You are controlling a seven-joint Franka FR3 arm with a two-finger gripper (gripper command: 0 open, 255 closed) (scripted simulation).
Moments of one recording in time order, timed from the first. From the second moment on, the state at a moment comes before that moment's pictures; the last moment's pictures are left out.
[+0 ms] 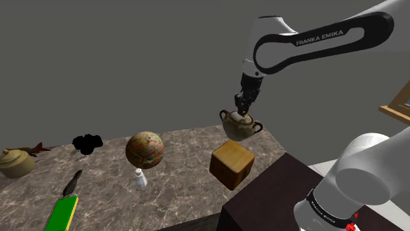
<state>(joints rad) 0.04 -0.48 0.05 -2.50 0.02 2.05 0.03</state>
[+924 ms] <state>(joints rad) 0.04 -0.45 0.04 -2.64 0.02 2.23 0.02</state>
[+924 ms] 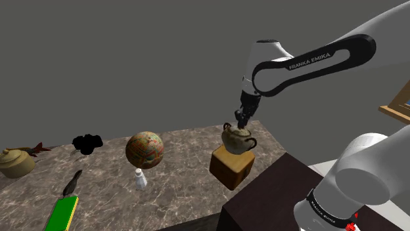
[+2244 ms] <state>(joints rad) 0.04 -0.33 0.05 -2.72 0.02 2.43 0.03</state>
